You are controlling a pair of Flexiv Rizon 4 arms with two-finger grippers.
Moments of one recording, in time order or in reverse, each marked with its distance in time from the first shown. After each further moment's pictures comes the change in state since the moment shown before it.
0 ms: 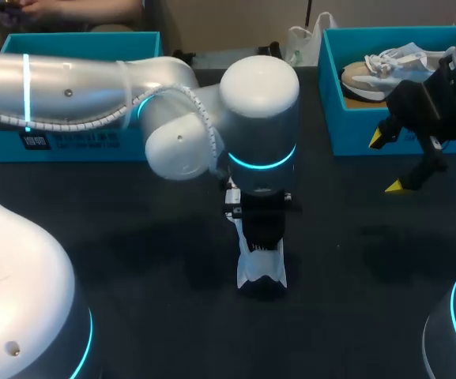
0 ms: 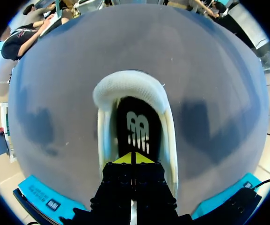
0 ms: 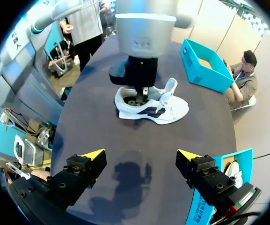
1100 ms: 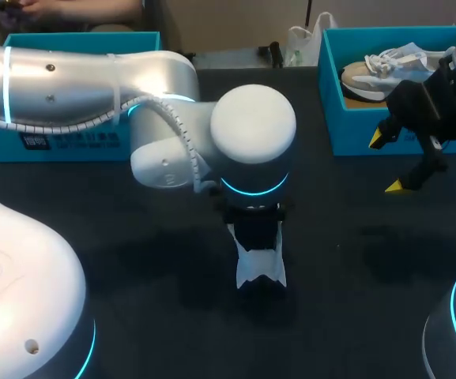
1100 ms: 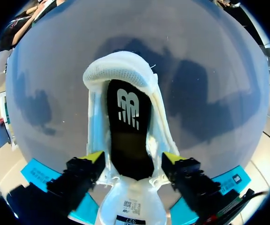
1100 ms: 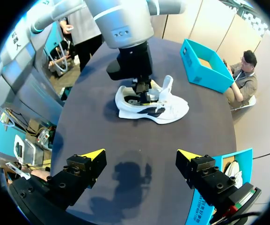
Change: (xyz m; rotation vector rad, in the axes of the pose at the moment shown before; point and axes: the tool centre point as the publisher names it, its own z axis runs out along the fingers) left arm 0.017 0.017 -0.019 -0.201 0.022 -0.026; right arm 0.000 0.000 0.000 0.000 0.000 0.000
